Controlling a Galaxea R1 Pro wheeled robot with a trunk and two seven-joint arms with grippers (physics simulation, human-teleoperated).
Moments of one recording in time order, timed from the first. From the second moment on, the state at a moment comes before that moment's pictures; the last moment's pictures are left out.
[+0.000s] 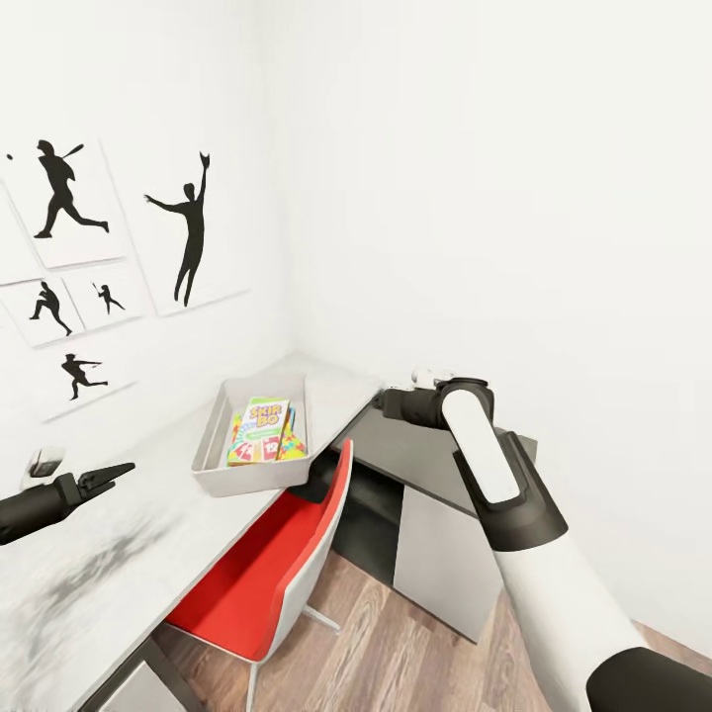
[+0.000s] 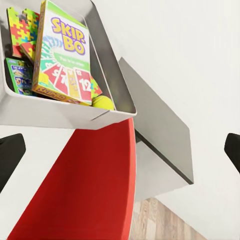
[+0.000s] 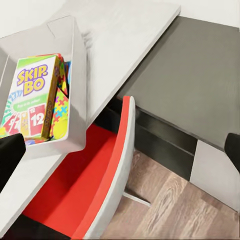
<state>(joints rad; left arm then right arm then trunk) -0.43 0.46 0.53 -1.27 0.41 1.01 -0.92 -0.87 0.11 0.31 -1.46 -0.98 1.04 -0.83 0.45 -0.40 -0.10</state>
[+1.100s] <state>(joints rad) -0.43 0.46 0.53 -1.27 0.41 1.01 -0.92 -0.87 0.11 0.30 -1.45 -0.97 1.03 -0.83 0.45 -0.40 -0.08</state>
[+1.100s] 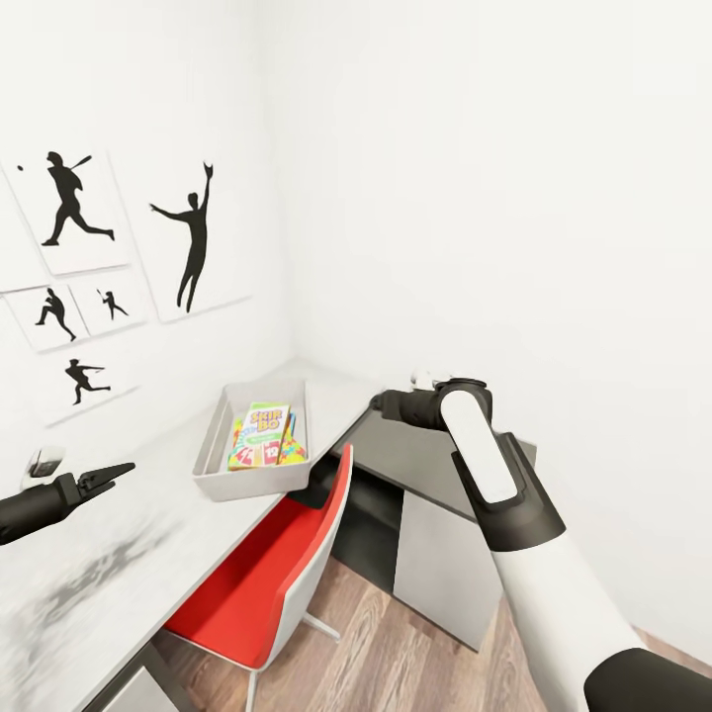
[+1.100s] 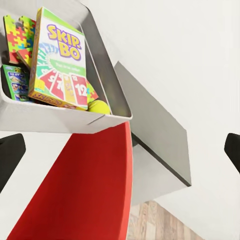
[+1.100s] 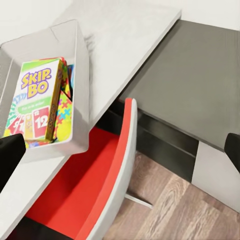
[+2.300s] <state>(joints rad) -0.43 0.46 0.53 -1.27 0.41 1.01 -0.92 -0.87 0.12 0.30 -1.45 -0.97 1.03 -0.83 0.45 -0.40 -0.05</state>
